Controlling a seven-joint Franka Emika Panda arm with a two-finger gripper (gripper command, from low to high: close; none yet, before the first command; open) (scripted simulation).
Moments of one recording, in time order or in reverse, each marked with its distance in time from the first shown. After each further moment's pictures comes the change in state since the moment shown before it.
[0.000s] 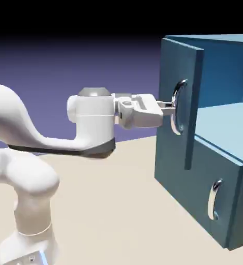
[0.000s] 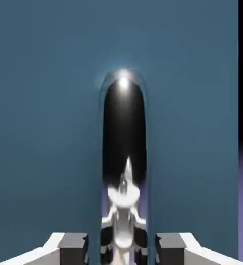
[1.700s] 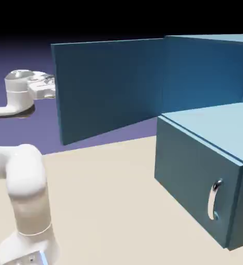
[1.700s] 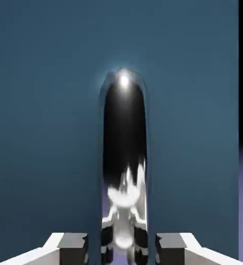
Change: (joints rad) arm -0.464 -0.016 1.721 0.455 1.737 -1.292 -0.236
